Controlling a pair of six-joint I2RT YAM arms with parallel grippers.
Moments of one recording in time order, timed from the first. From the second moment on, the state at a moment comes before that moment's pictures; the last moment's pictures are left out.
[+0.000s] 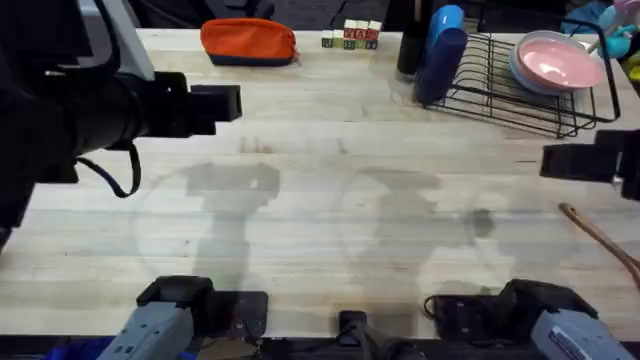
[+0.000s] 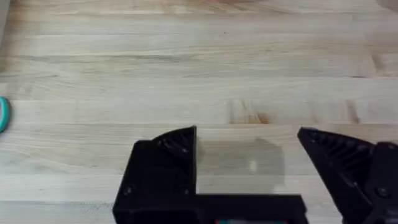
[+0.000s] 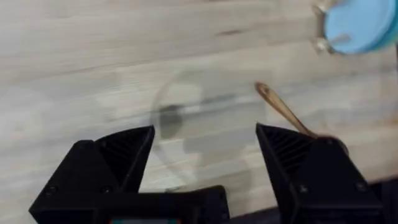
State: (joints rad) left arm -0.01 0.89 1.01 -0.87 -0.02 -0.02; right arm -0.16 0.83 1.16 -1.35 0.16 -0.03
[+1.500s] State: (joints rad) left arm -0.01 0.89 1.01 -0.87 -0.02 -0.02; right arm -0.85 1.11 1.16 -1.28 0.32 0.88
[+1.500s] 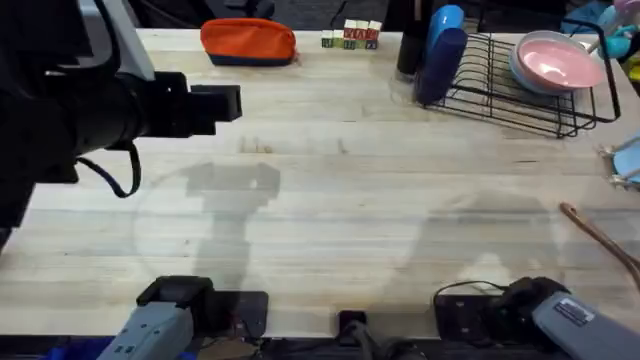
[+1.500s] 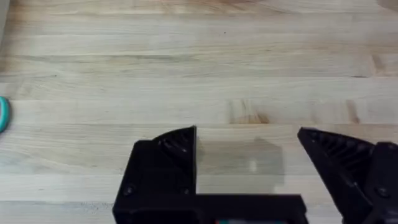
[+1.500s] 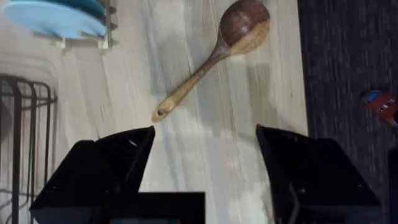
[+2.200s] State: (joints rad) left arm -0.01 0.89 1.01 -0.87 -0.02 -0.02; right arm -0.95 1.39 1.16 -1.15 0.38 1.26
